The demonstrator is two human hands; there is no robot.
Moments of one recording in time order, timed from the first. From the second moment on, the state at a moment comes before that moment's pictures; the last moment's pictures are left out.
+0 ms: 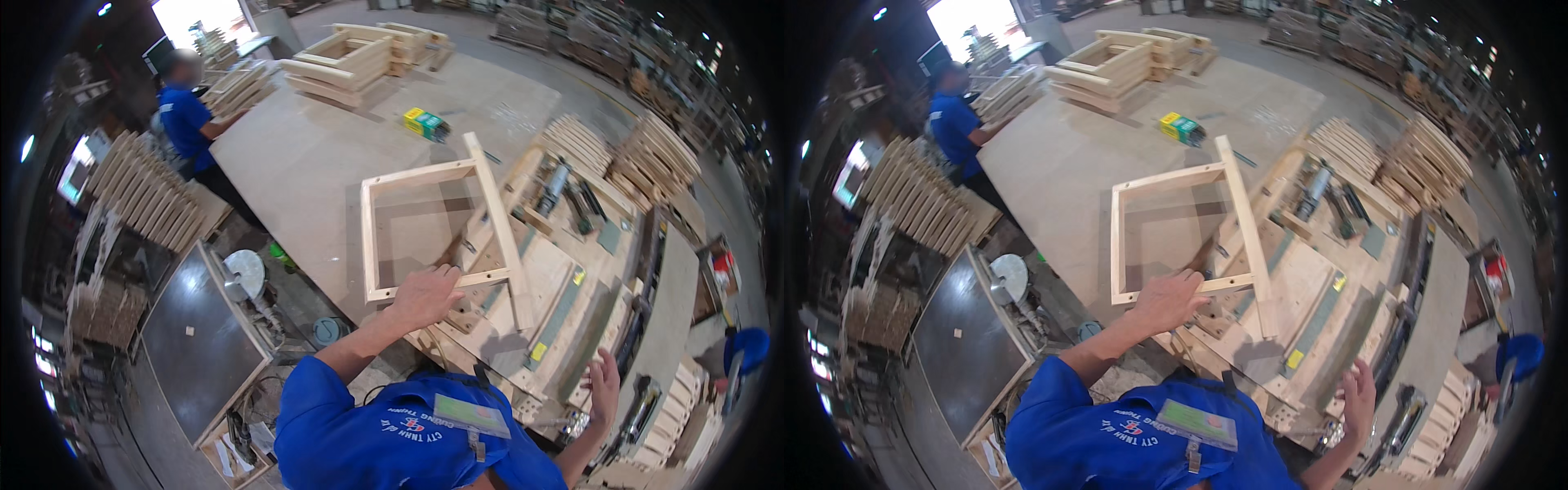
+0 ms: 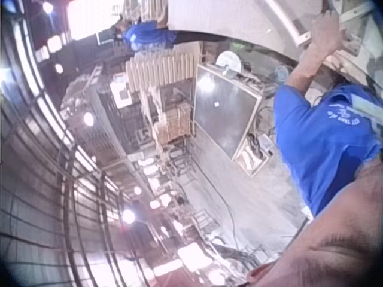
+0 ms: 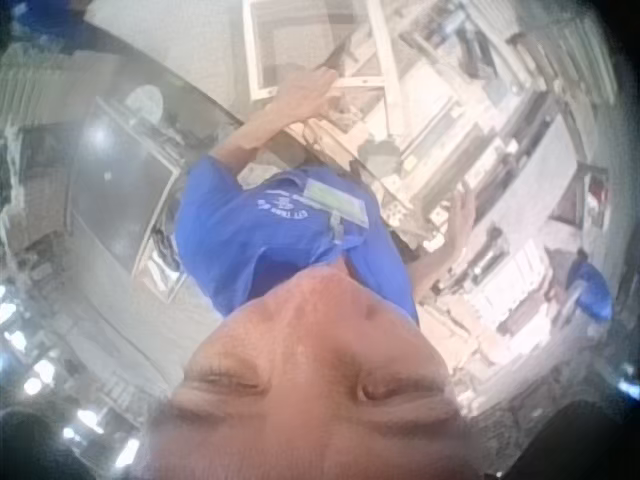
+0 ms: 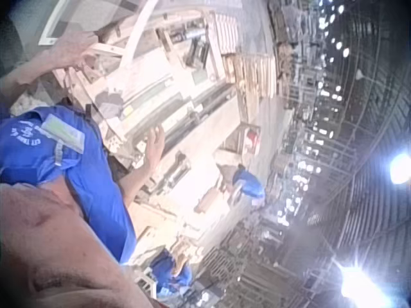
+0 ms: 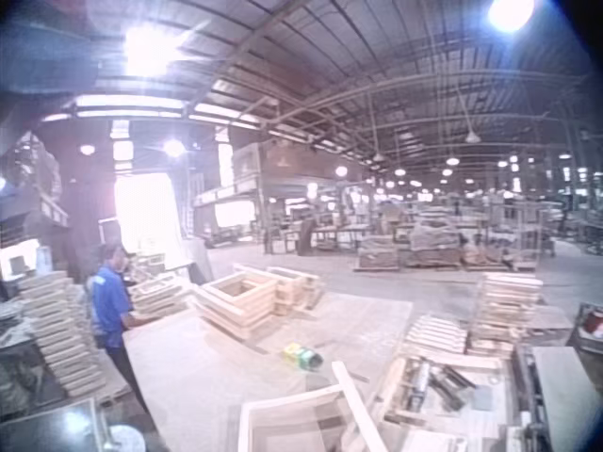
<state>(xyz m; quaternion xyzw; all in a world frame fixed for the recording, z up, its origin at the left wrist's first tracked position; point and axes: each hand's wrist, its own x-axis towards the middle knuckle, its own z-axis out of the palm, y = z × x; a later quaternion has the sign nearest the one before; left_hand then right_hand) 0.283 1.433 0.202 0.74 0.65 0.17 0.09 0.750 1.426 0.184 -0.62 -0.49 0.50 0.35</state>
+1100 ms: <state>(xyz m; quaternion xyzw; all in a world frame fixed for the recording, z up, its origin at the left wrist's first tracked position) 0.310 1.499 0.137 0.74 0.56 0.36 0.08 0.700 1.280 0.156 -0.68 -0.57 0.38 0.26</state>
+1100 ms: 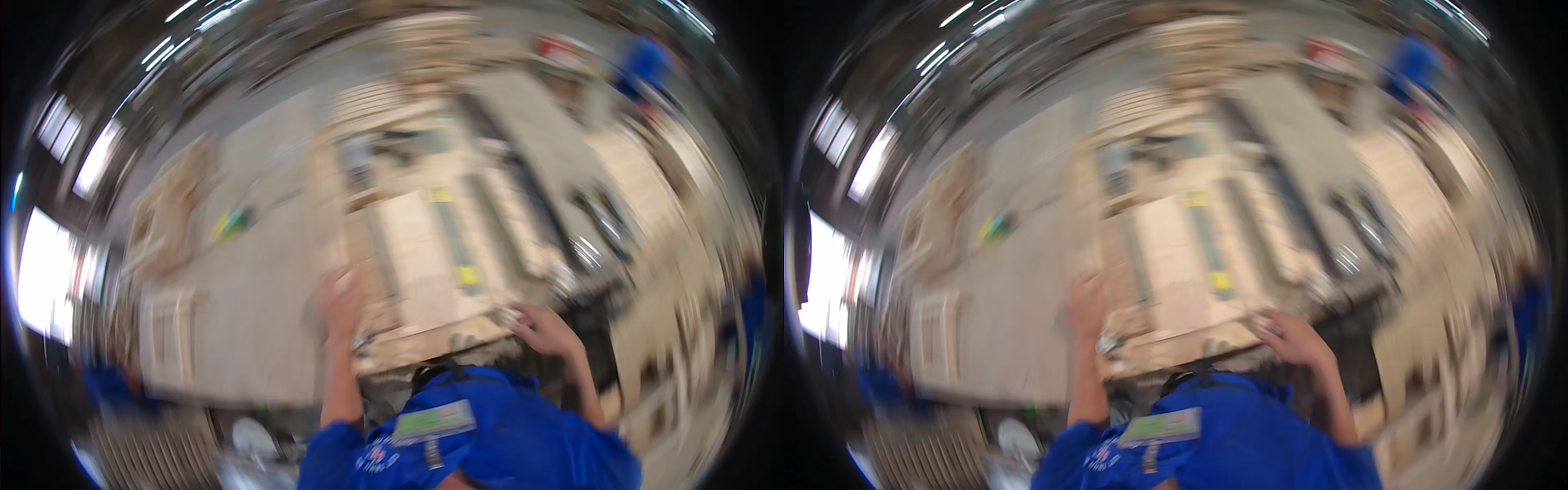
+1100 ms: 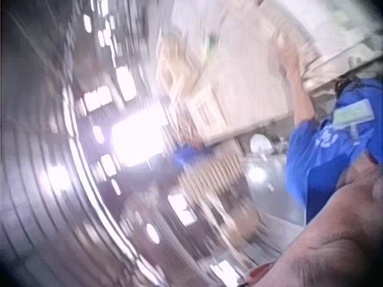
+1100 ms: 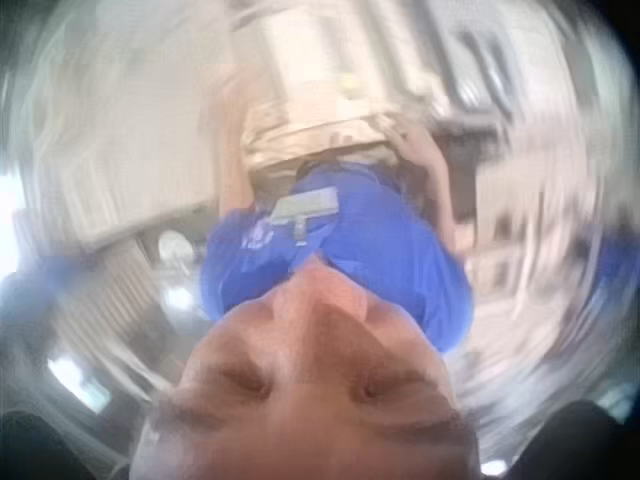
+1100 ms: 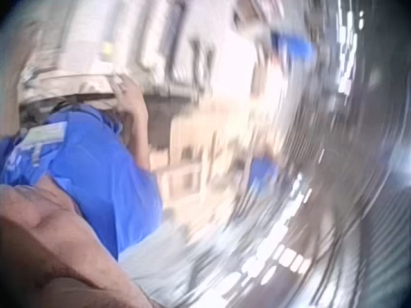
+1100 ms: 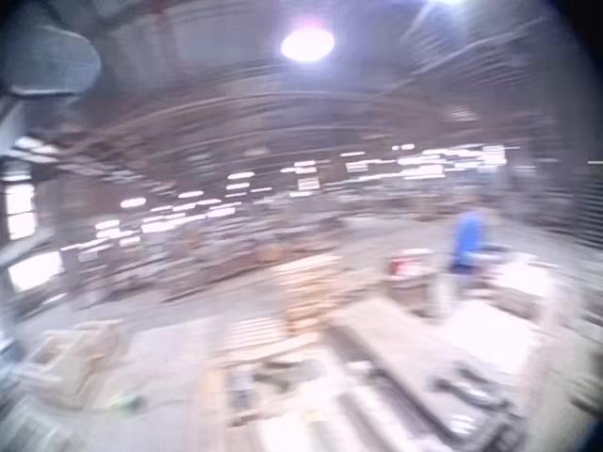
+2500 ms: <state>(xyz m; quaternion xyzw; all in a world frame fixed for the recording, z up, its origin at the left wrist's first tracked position) 0.607 1.340 0.254 0.85 -0.04 0.40 0.33 0.933 1.070 0.336 -0.91 -0.37 0.01 0.21</state>
